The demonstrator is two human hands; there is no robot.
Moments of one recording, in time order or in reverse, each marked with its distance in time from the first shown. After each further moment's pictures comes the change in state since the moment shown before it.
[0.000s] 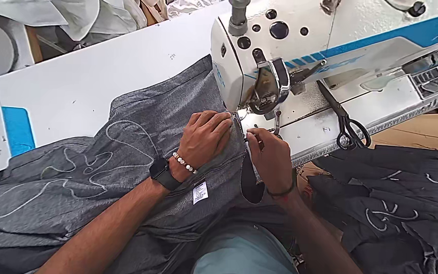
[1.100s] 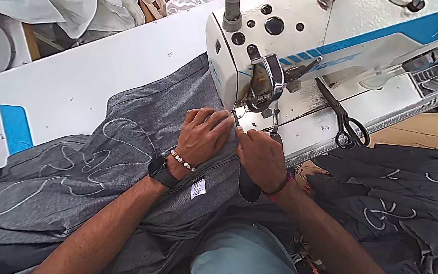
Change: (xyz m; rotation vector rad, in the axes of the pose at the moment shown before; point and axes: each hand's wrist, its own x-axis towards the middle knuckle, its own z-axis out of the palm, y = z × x) left_hand -0.002 -0.001 0.002 0.069 0.024 0.030; right_hand 0.004 -0.006 0.005 -0.362 -0.082 -0.400
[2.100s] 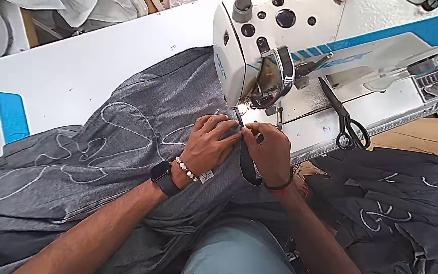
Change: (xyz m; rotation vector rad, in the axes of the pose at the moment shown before) left_hand -0.015 0.021 -0.001 -0.191 -0.038 0.041; right_hand 0.002 0.008 -0.004 0.362 0.066 0.392
